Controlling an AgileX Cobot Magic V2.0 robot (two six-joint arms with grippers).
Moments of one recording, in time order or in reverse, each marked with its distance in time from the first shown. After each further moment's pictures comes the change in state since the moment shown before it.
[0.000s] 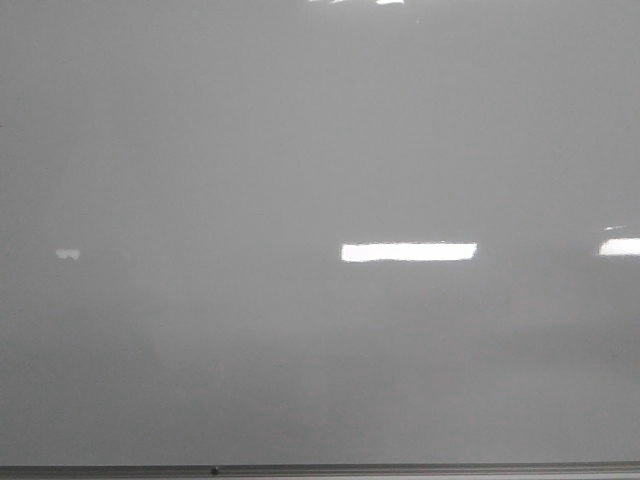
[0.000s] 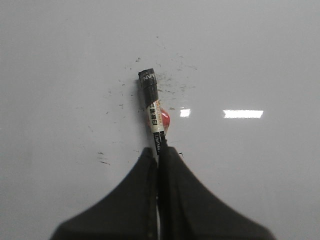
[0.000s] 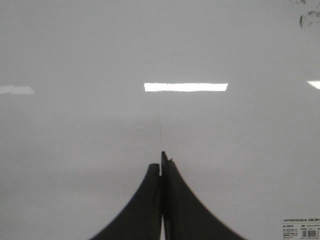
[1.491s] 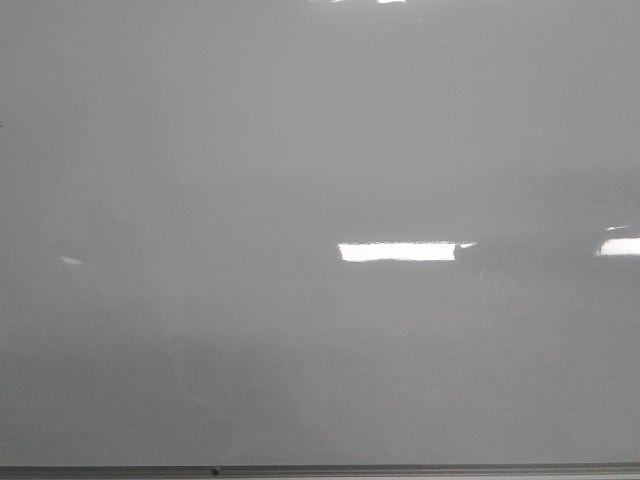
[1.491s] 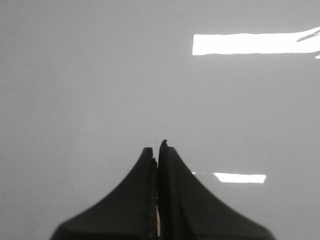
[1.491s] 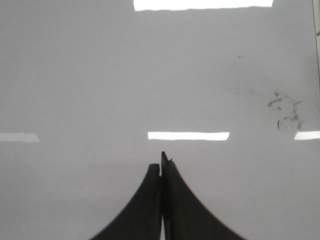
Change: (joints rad) left arm 0.000 0.031 -0.241 0.002 -0.021 0.000; right arm 0.000 0.016 -0.285 0.000 0.097 0.000
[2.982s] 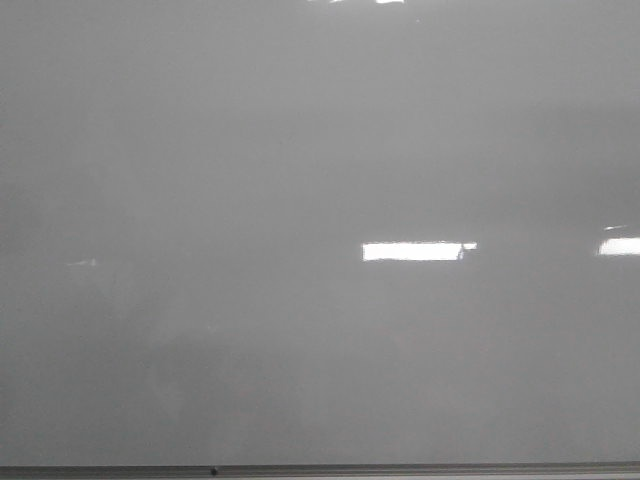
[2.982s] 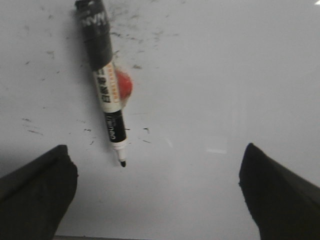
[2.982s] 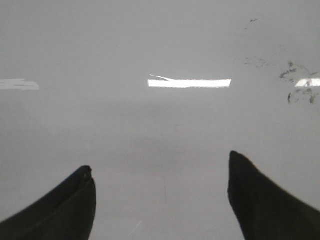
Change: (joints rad) left arm -0.067 1.045 -0.221 -0.151 -0.043 -0.015; right arm 0.000 0.298 -0.171 0.000 0.087 0.000
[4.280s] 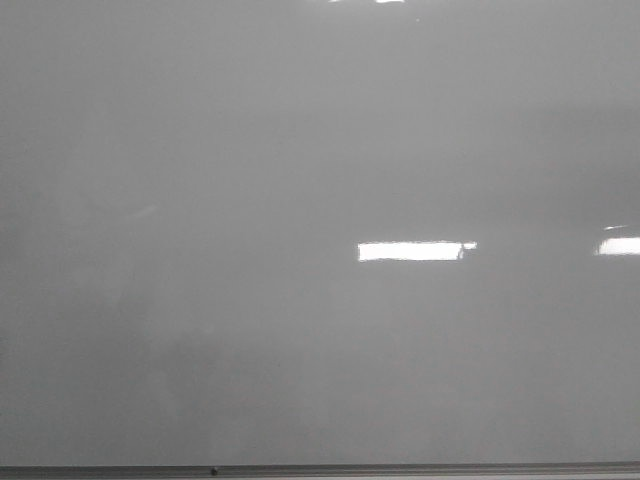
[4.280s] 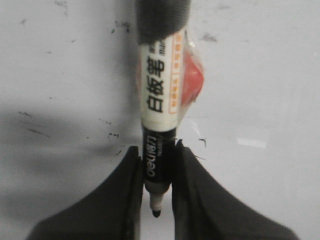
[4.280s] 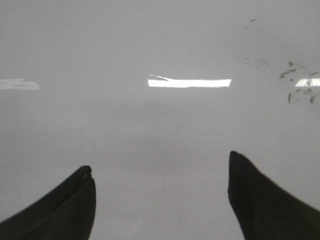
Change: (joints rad) left arm 0.018 0.326 -0.017 -0.002 -0.236 -0.006; right arm 0.000 0.000 0.000 0.000 0.000 0.000
